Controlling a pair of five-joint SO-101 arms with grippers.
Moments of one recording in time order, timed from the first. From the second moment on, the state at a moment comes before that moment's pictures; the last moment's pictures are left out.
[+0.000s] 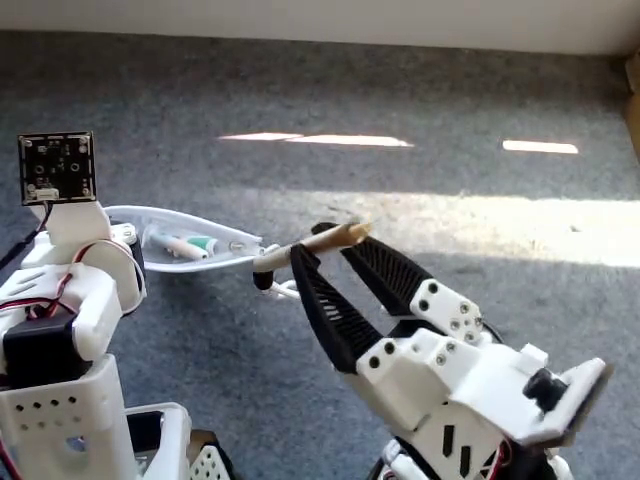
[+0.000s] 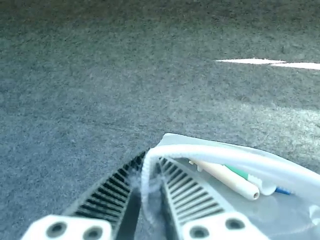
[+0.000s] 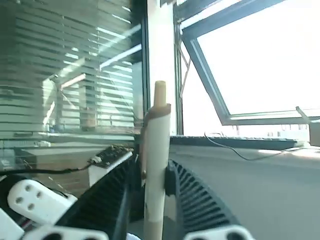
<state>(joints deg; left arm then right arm) -13.5 -55.5 31.1 77.2 1.2 -50.1 -92.6 51.6 20.4 -1.9</state>
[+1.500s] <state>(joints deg) -13.5 -55.5 31.1 77.0 1.2 -52.2 -36.5 65.7 -38.8 -2.0</state>
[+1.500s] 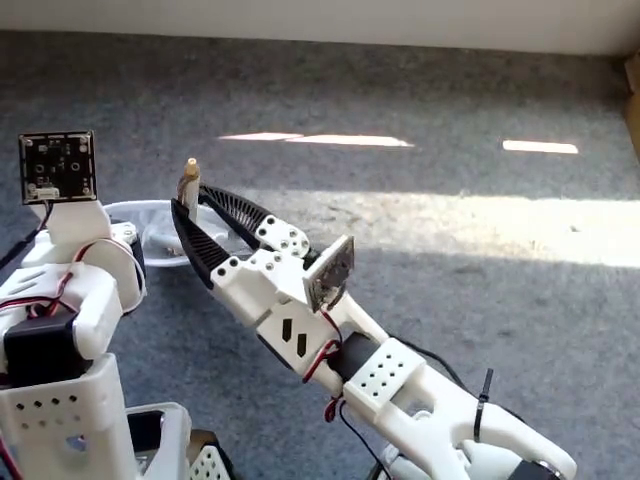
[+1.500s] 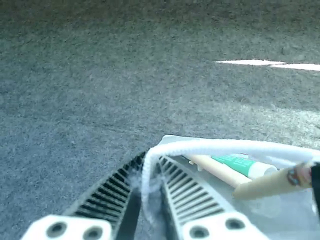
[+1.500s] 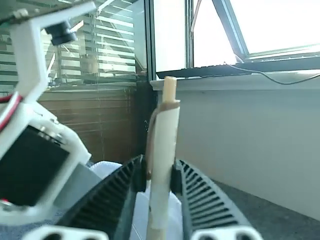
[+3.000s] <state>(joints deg) -15.0 -55.5 32.5 74.8 1.2 -41.8 -79.2 63.7 32.1 -5.2</state>
